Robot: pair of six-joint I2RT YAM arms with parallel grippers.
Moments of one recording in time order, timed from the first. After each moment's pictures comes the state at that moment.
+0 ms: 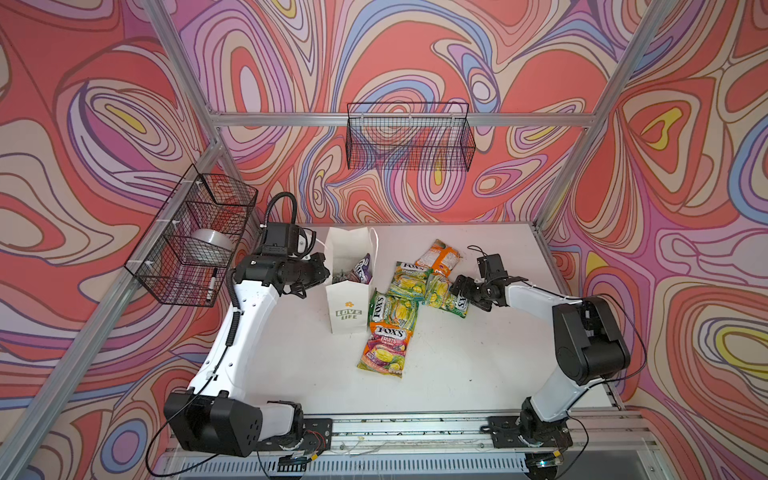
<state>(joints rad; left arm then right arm) -0.10 1.32 1.40 -1.00 0.29 -0.48 0.18 1.73 0.98 -0.27 -0.19 0.60</state>
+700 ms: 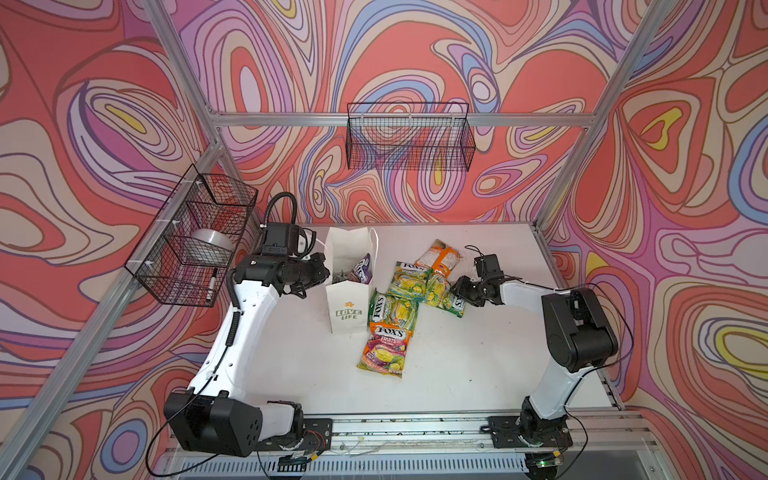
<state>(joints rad) -0.10 1.32 1.40 -1.00 0.29 -0.48 0.18 1.81 1.00 -0.17 -0.26 0.61</state>
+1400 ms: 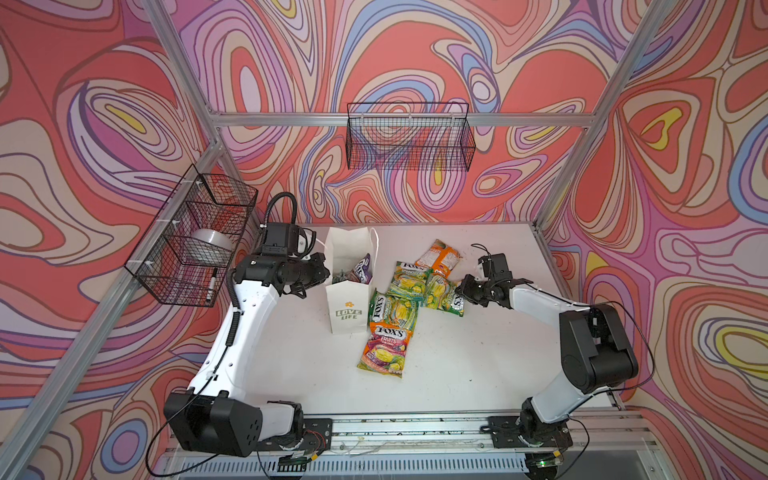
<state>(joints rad) -0.10 1.32 1.40 -1.00 0.29 -0.48 0.18 1.64 0.95 -0.24 -0.30 0.63</state>
